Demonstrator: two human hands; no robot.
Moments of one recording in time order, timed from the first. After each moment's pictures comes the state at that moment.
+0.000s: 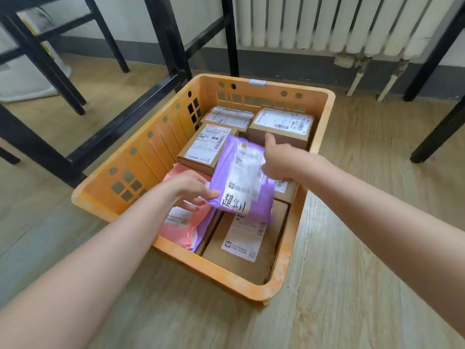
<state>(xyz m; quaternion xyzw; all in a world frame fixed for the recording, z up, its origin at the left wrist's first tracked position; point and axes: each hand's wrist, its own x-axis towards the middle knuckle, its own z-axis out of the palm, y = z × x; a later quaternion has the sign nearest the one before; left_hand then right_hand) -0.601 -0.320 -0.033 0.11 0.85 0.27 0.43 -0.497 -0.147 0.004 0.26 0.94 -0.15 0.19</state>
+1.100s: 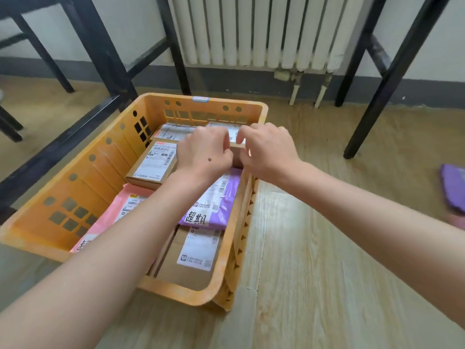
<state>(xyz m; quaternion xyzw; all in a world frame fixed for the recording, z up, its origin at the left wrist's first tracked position) -0.527 -0.203 0.025 0.43 0.88 0.17 -0.11 -0.437 -0.097 0.015 0.18 0.96 -0.01 -0.20</state>
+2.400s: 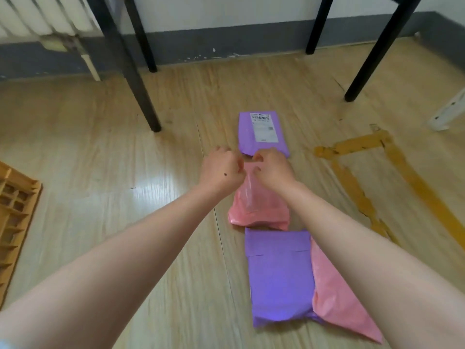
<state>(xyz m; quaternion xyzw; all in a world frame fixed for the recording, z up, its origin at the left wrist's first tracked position) -0.114 0.148 -0.109 0.64 0.74 0.16 0.11 0.014 0.217 -0.139 0.54 0.81 -0.21 -0.12</state>
